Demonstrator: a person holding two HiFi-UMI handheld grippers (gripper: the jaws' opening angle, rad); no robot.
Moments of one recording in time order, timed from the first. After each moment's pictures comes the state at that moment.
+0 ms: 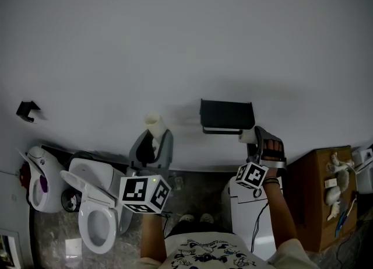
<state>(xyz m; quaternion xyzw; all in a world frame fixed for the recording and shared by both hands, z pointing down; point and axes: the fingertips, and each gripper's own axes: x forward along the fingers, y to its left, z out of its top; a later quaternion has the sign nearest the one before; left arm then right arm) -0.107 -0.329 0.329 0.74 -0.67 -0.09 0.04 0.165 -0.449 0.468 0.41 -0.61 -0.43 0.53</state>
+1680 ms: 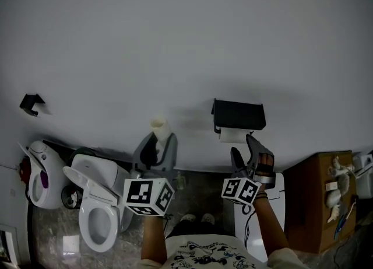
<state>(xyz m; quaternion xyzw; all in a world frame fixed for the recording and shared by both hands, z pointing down) -0.135 -0.308 0.337 0.74 -0.67 -0.07 0.04 0.074 -0.382 0.440 0.44 -0.71 -0.38 0.40</state>
